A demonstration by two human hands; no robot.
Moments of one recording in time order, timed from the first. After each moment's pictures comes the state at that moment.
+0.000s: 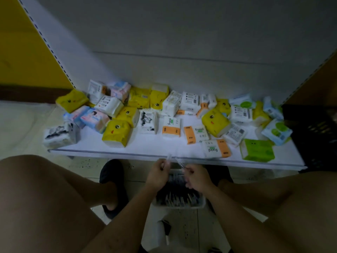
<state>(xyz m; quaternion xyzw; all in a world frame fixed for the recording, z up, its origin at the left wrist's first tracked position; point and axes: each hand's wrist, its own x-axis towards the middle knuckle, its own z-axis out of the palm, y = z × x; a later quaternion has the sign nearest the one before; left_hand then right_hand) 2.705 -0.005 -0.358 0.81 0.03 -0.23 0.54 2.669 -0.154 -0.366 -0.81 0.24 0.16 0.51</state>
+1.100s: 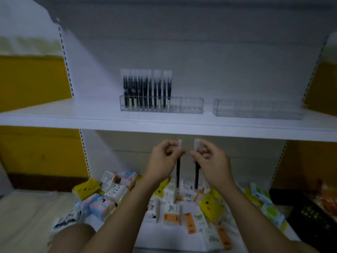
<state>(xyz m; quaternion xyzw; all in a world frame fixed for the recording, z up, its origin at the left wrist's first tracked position) 2.753 -0.015 -0.041 0.70 -0.23 0.04 0.68 2.706 -0.163 -0.048 -0.81 0.02 -0.33 0.48</state>
